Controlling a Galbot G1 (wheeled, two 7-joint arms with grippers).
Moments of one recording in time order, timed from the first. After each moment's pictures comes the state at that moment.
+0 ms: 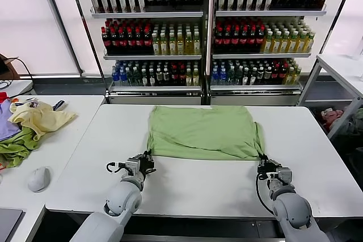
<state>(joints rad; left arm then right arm) 0.97 -1.19 -0.10 -1.66 -0.46 0.50 -0.33 -1.17 1.16 0.48 1.71 0.32 -0.41 0.09</state>
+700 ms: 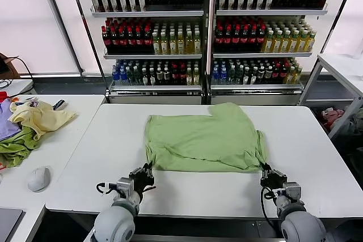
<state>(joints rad) 1.31 -1.17 -0.20 -2.04 -0.41 0.49 -0.31 -1.48 1.14 0.59 2.02 0.29 -0.41 0.07</state>
